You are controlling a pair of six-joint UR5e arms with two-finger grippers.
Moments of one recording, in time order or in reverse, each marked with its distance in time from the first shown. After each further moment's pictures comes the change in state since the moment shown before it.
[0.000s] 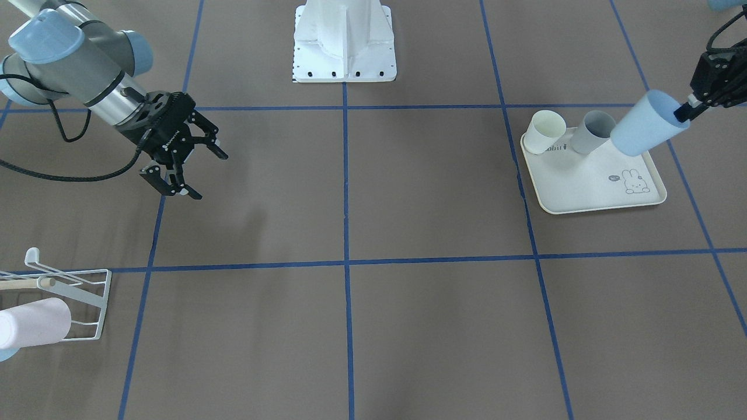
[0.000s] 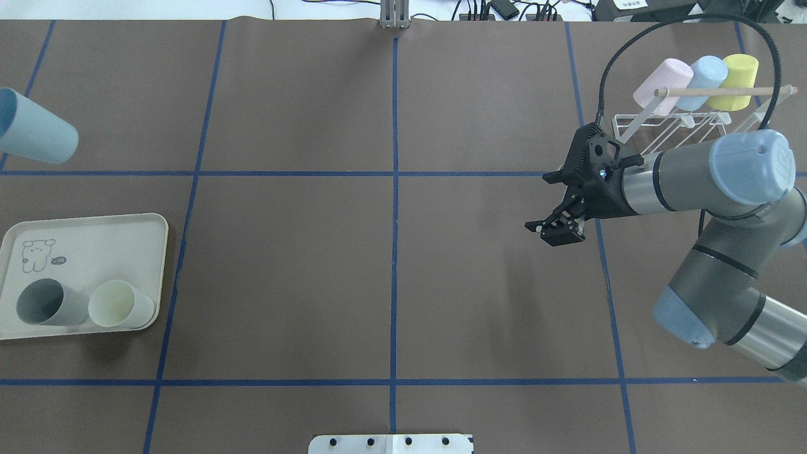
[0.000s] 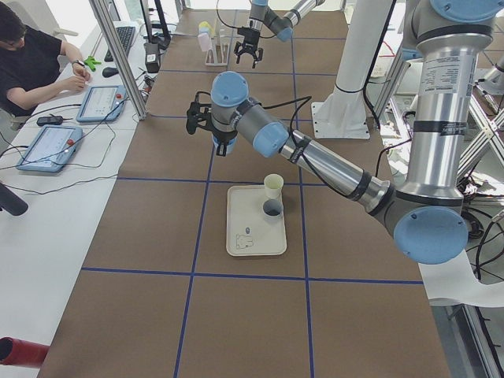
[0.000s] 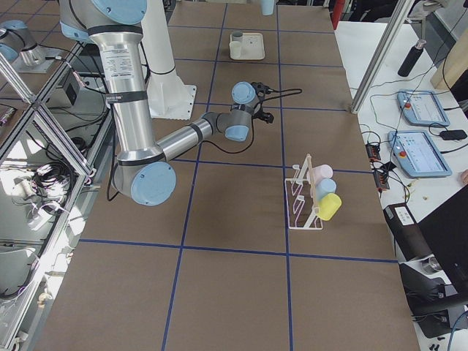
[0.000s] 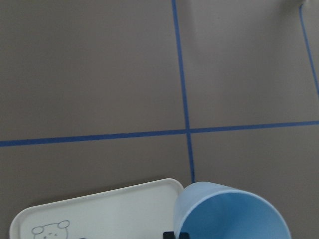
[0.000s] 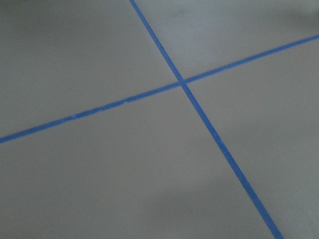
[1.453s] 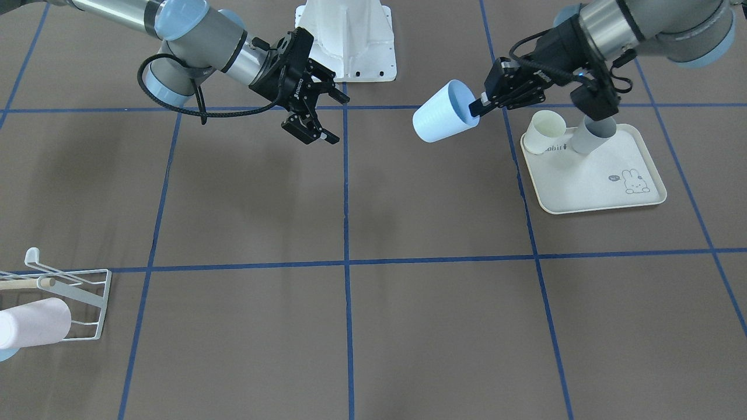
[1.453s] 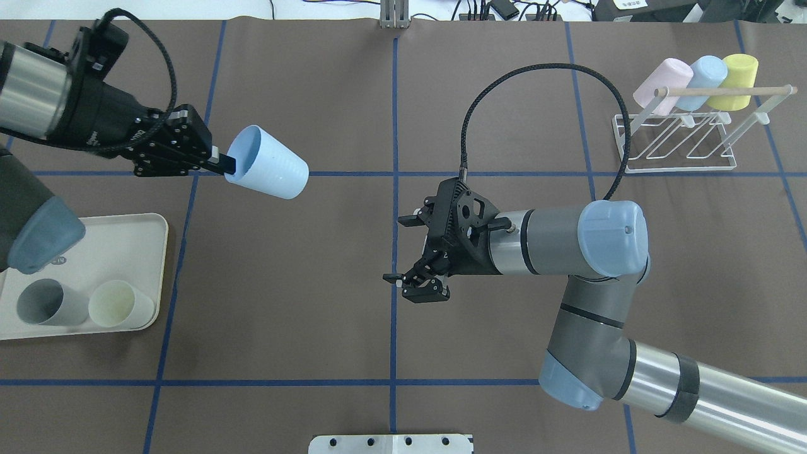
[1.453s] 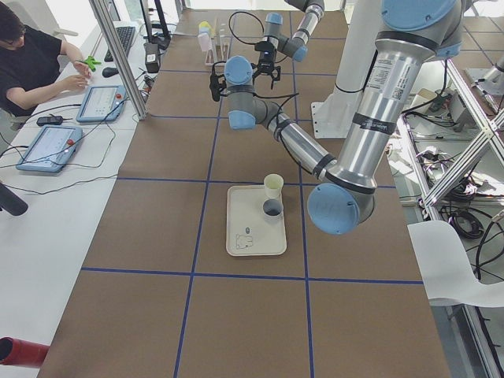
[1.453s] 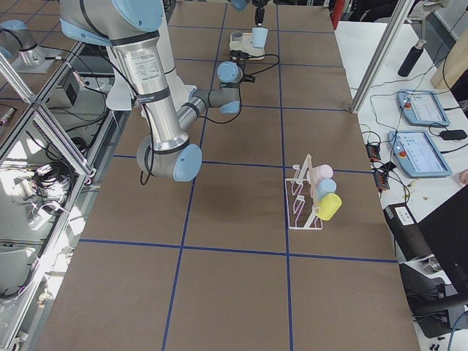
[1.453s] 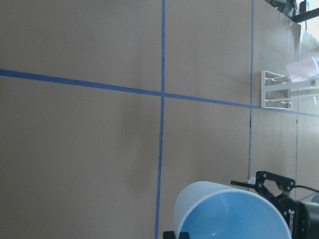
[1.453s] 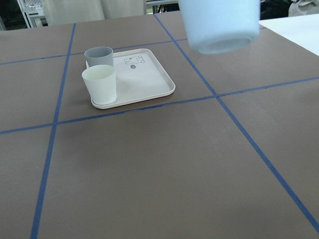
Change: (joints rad) left arm 0.430 -0.276 0.192 -0.606 0.155 -0.984; right arm -0.258 0.226 -0.072 0.230 -0.178 0.073
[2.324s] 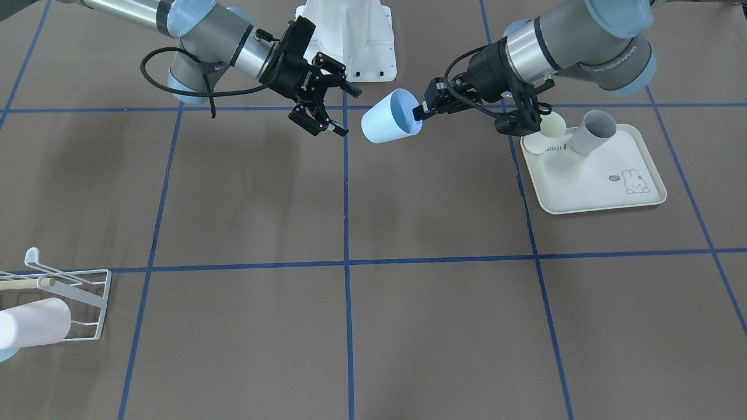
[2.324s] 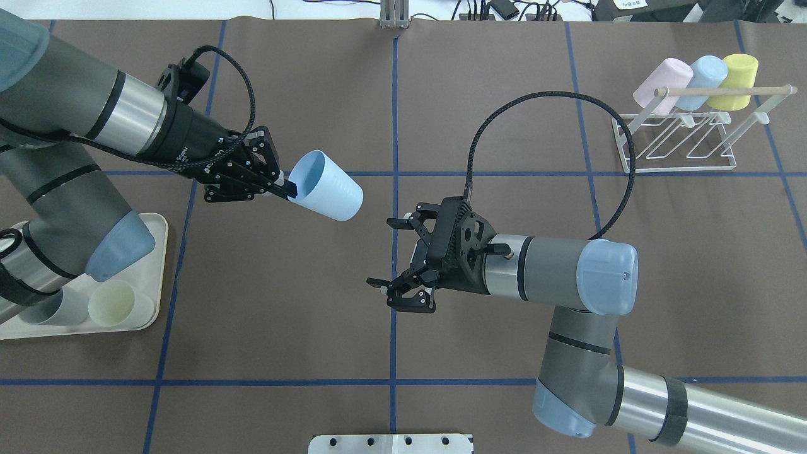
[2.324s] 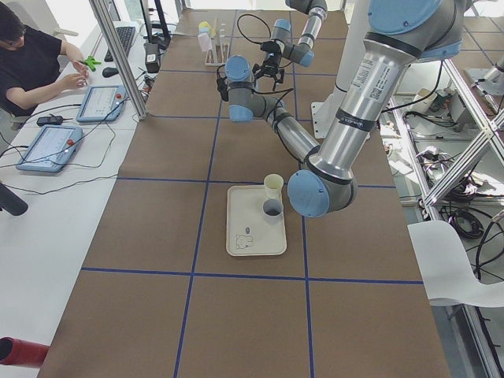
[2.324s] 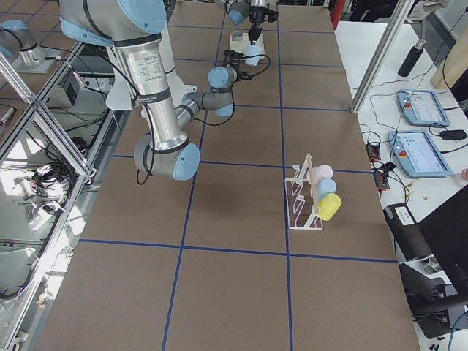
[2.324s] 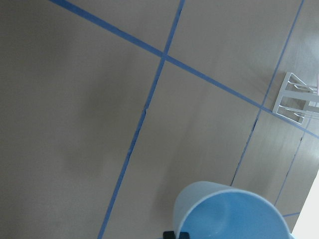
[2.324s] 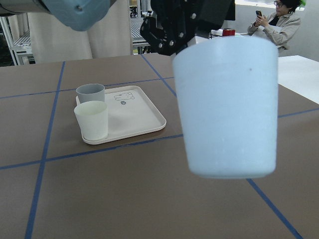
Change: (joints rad) left arm 0.118 -0.087 0.063 -0.009 0.000 -0.156; right arm -0.069 -0.001 -0.028 0.152 -0.173 0.029
